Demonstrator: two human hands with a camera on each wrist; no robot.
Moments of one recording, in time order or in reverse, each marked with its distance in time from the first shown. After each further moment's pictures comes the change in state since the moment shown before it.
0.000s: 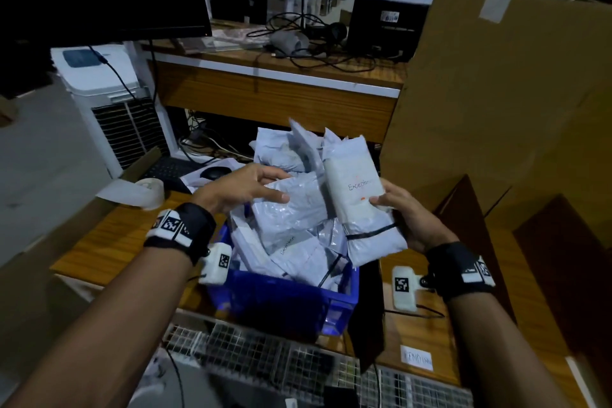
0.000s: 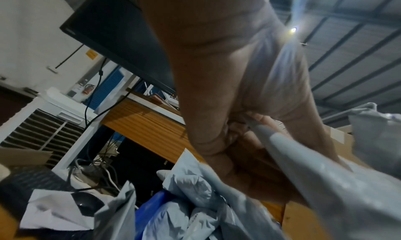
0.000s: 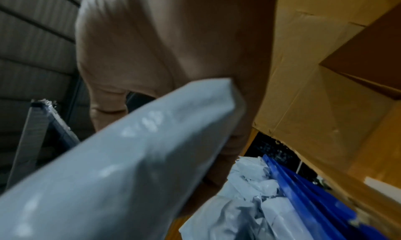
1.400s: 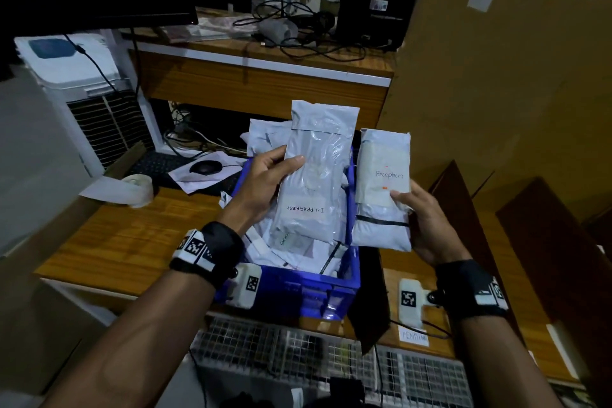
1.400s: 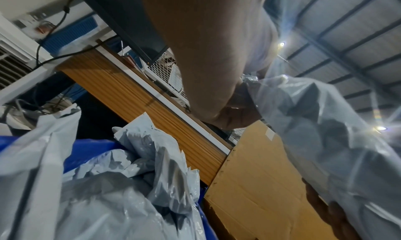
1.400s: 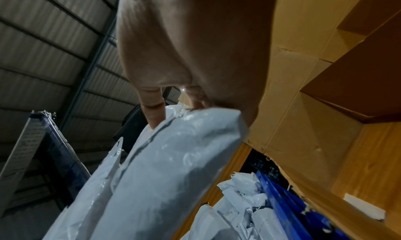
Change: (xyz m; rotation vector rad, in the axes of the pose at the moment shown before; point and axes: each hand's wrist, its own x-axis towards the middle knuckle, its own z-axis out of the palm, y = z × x) left_hand -0.004 0.003 0.061 -0.407 0.274 0.330; right_hand -0.043 0.017 0.012 0.095 0.333 -0.094
